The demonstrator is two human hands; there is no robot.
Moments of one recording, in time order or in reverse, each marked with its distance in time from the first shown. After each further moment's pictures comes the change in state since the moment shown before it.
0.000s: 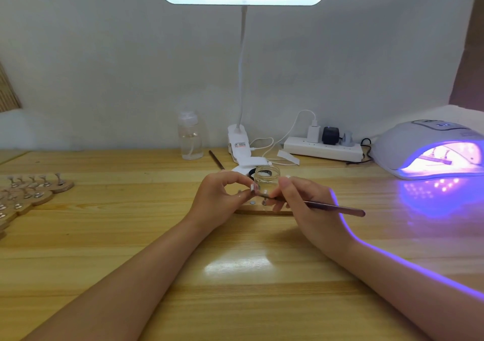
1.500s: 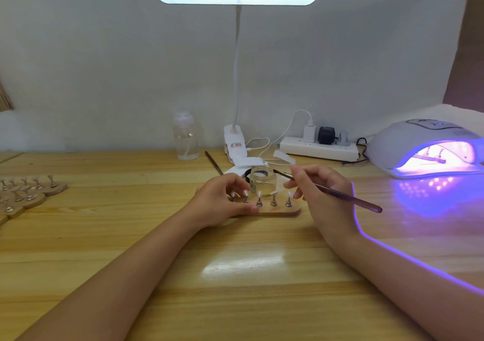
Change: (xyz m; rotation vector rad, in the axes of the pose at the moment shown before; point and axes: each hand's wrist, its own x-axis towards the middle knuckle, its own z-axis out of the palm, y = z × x) left_hand 0.010 -0.005 -0.005 0.104 -0.310 -0.291; right_hand 0.008 0.003 -0.014 0.081 0.328 0.141
